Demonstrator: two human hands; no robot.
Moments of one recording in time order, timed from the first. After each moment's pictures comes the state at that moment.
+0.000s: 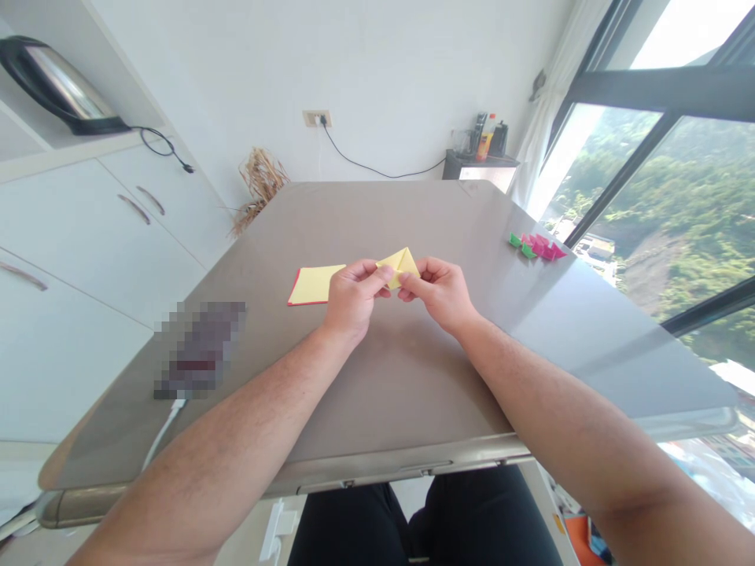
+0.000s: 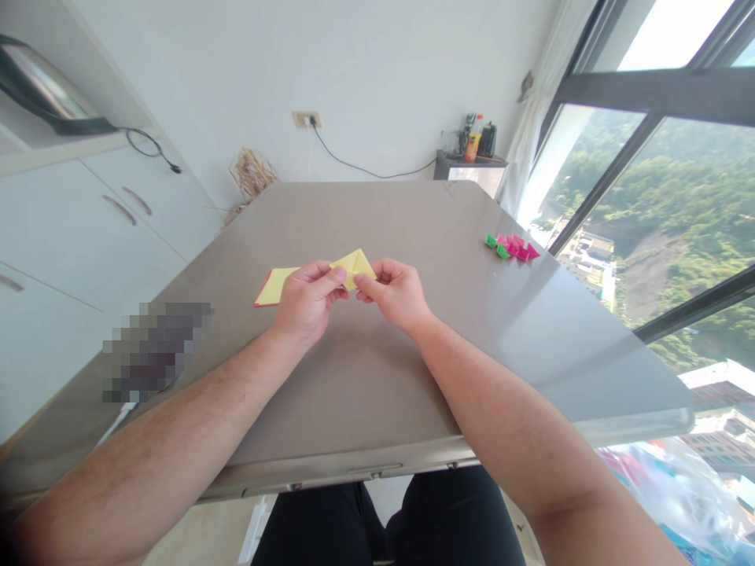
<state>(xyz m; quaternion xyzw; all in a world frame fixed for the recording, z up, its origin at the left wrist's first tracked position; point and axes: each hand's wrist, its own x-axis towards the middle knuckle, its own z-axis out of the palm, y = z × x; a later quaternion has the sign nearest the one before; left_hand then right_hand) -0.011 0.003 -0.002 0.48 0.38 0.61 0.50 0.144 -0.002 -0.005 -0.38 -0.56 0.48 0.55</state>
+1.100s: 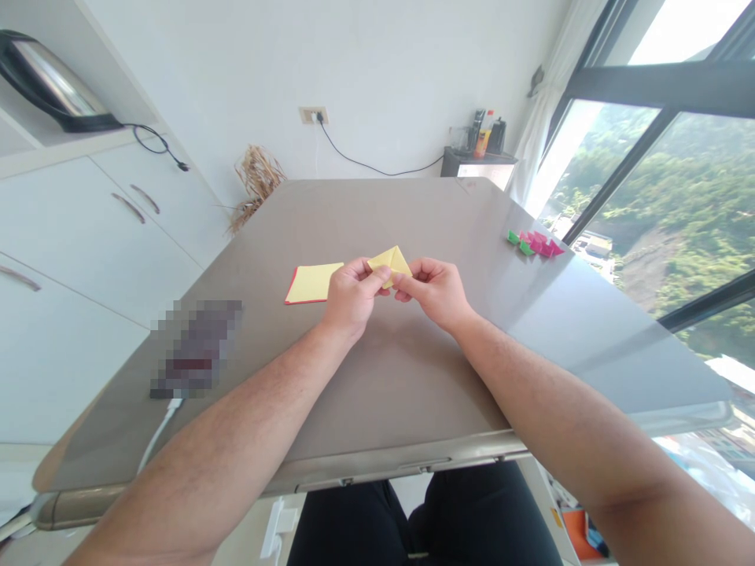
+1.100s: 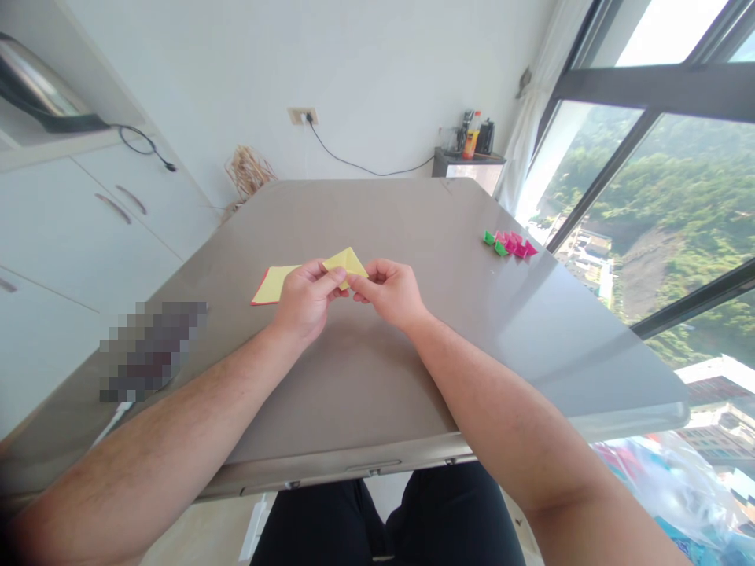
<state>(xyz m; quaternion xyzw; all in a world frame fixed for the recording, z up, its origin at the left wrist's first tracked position) -0.010 0.006 -0.007 0.51 0.38 0.60 0.49 0.142 -0.004 -0.001 -0.42 -0.58 0.45 0.53</state>
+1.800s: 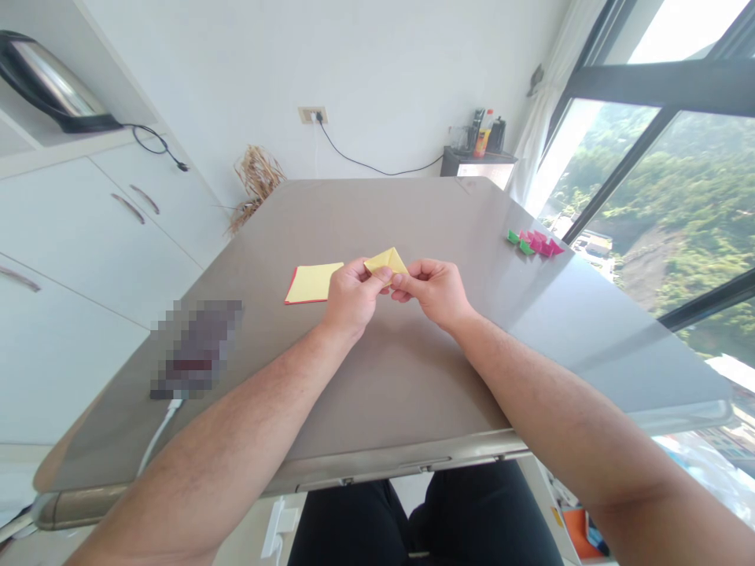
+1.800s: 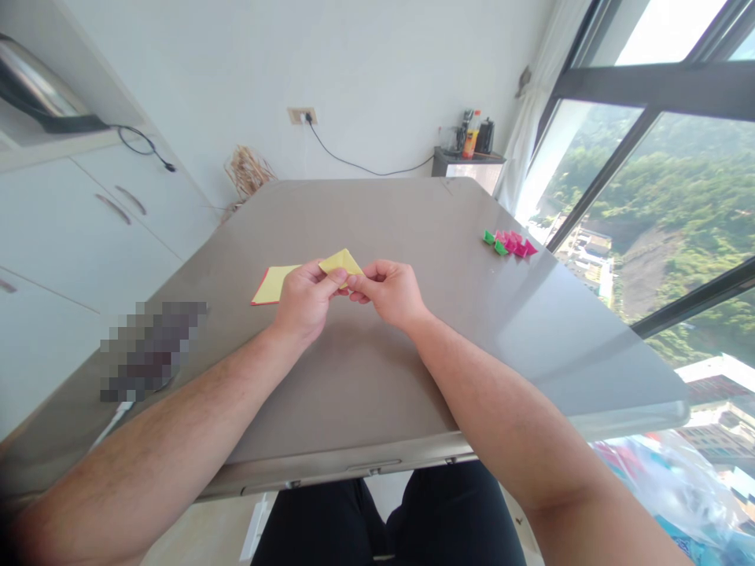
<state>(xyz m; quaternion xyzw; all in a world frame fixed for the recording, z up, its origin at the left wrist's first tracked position) -0.010 0.006 -0.007 0.53 0.39 0.59 0.46 0.141 -0.002 -0.001 -0.40 -0.57 0.48 0.54</state>
